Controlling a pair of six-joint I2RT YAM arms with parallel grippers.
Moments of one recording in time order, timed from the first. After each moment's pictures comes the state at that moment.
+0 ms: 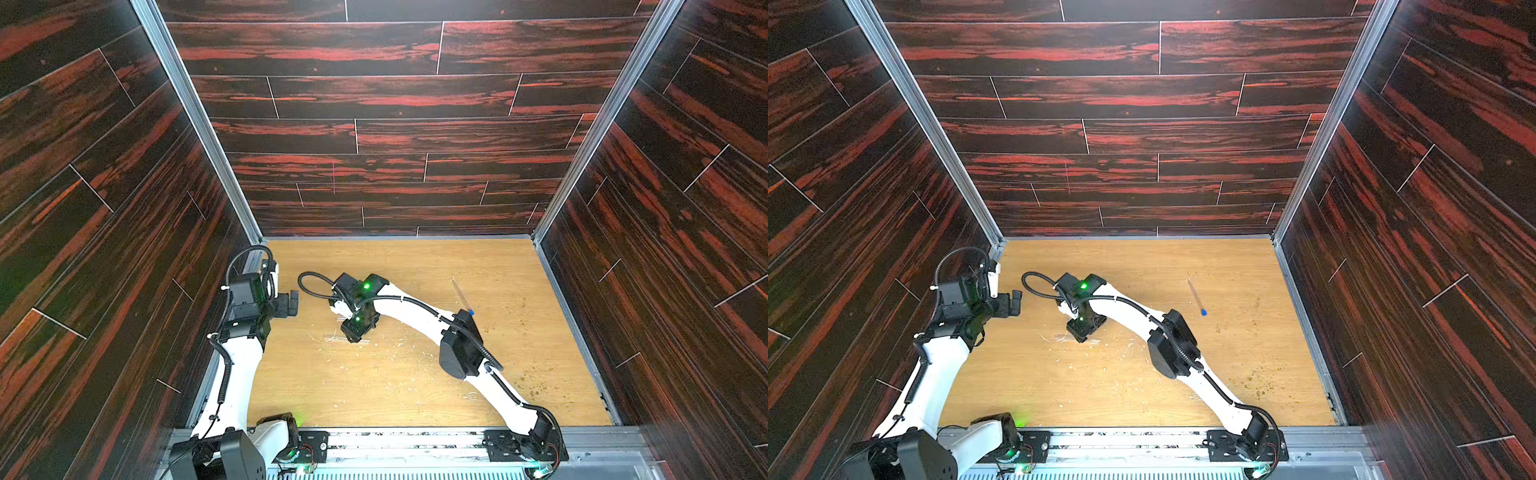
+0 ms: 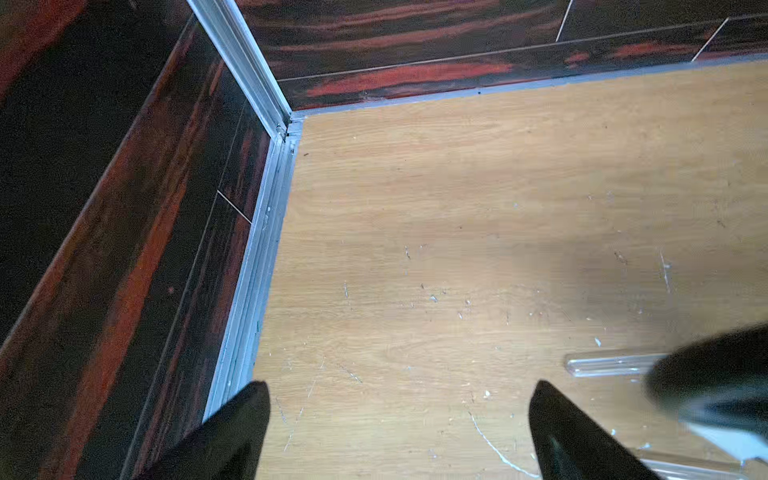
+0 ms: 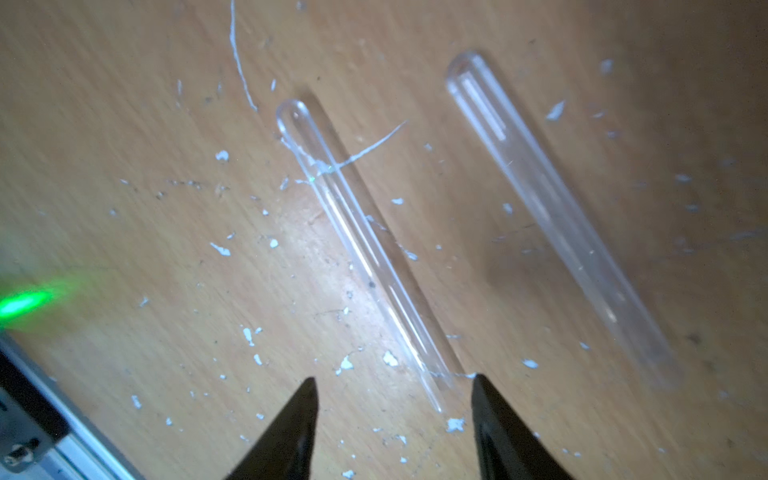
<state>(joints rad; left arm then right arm) 0.22 1.10 0.85 -0.36 0.11 0.21 1.00 2.53 2.42 -1.24 -0.14 0.03</state>
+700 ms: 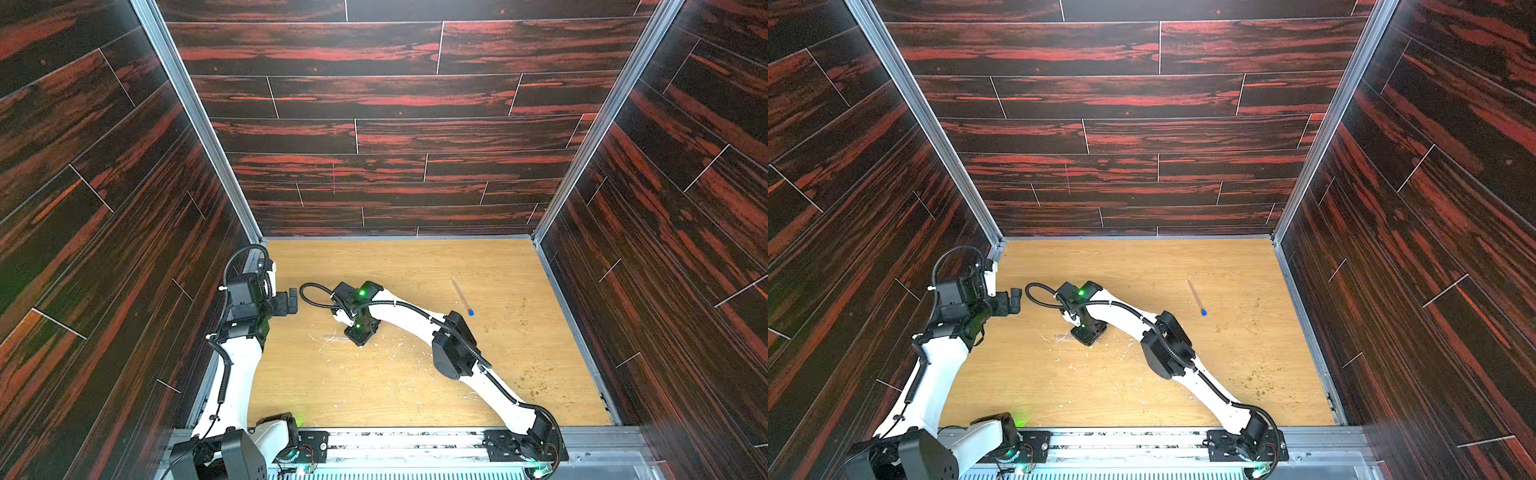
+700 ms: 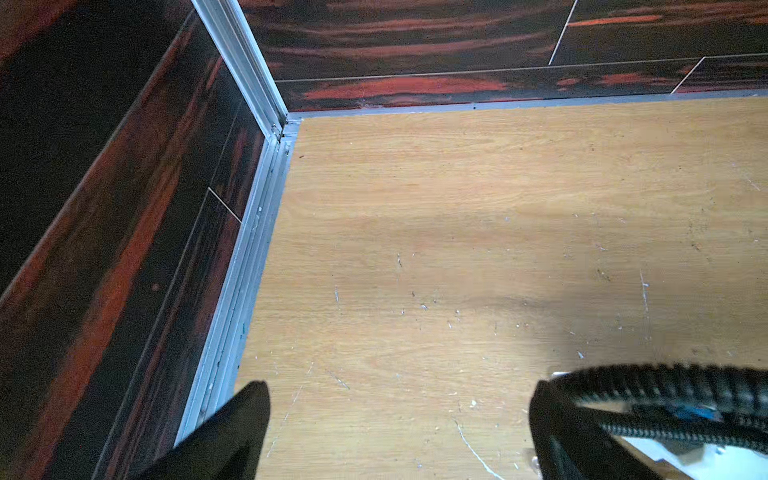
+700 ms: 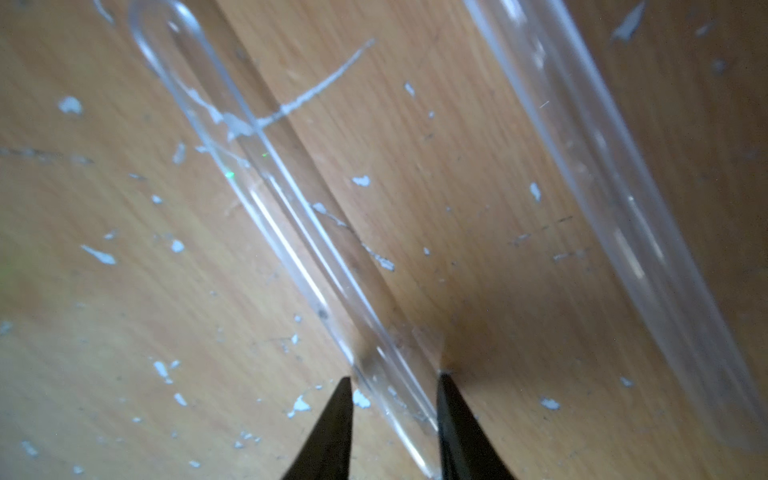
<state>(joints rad) 0.23 1.10 0.85 -0.35 0.15 0.16 1.01 2.60 2.41 -1.26 -0.08 0.02</state>
